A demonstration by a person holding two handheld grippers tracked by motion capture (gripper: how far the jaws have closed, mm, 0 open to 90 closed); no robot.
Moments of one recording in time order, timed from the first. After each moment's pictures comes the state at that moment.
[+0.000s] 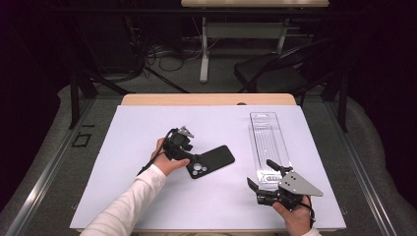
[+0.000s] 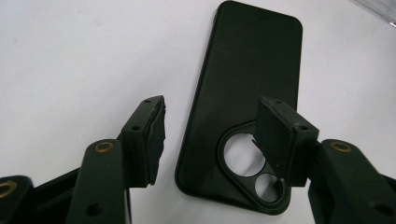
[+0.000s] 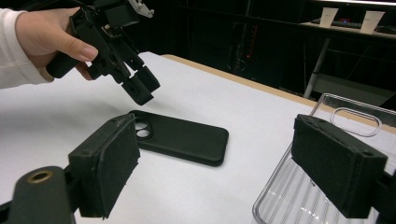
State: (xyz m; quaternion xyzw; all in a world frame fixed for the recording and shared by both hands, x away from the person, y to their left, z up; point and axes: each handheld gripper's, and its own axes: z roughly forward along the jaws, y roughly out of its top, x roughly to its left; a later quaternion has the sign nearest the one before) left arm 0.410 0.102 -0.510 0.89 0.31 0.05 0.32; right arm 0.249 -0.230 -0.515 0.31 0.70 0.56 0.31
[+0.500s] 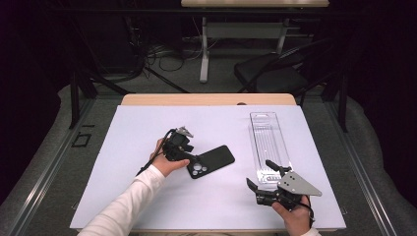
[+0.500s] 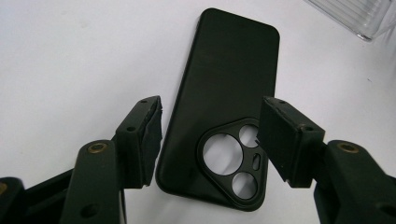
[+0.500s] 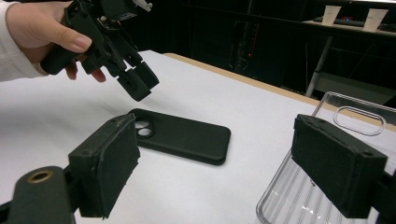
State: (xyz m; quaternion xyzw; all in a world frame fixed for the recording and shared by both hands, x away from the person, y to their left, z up) left arm 0.404 0.103 -0.505 0.88 0.32 0.02 0.34; right arm 0.249 -0.228 -0.516 0.31 0.71 0.56 0.30
